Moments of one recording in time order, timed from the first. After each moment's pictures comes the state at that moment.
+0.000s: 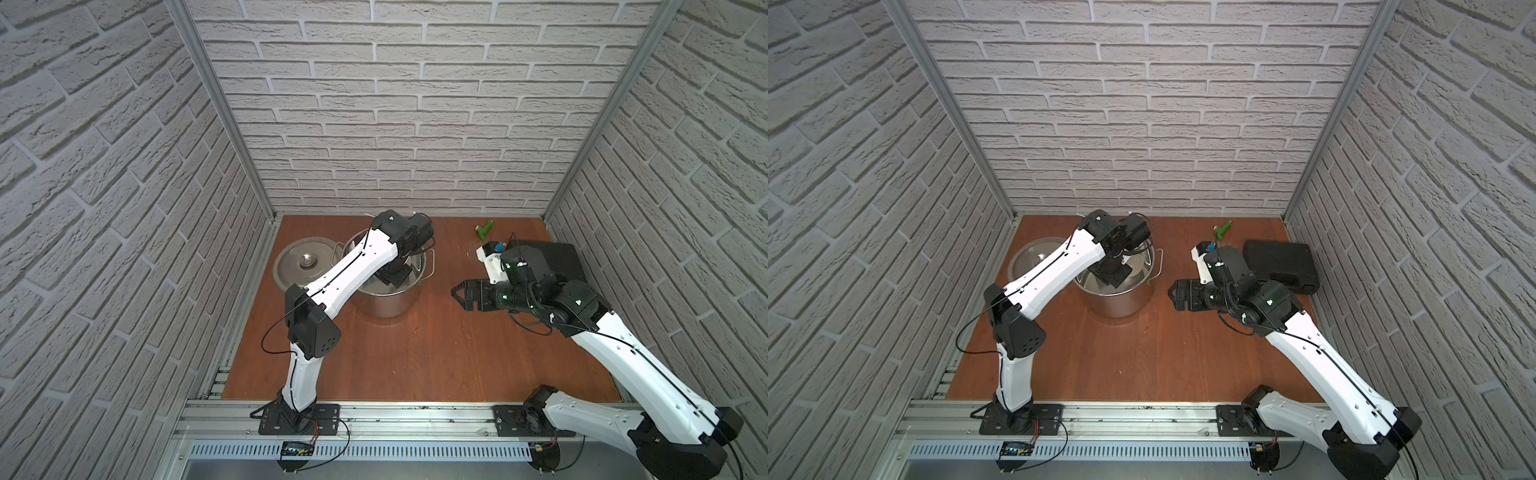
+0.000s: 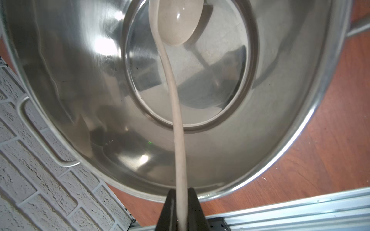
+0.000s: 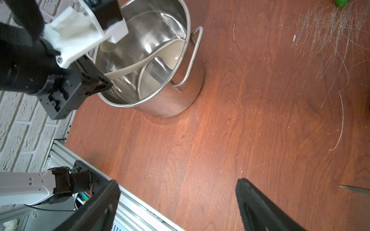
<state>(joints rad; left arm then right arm) -0.69 1.97 2.10 -1.69 -0.27 -0.17 0.57 1.07 1.26 -1.00 -0.07 0.49</state>
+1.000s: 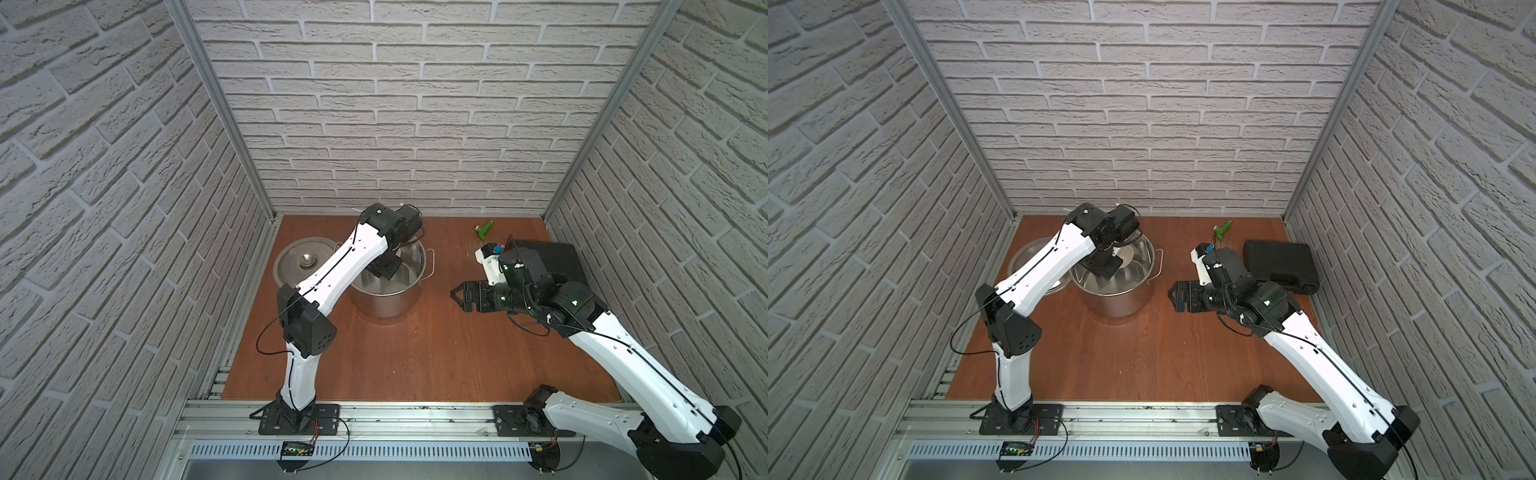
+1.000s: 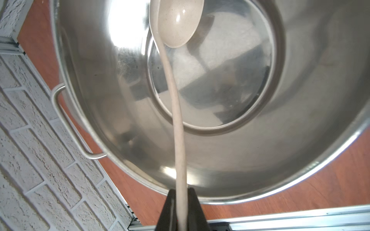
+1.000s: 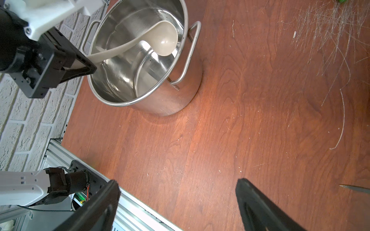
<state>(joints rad) -0.64 1.98 2.16 -1.69 -0.30 -0.16 0.57 1.07 1.23 -0.99 -0.06 0.49</state>
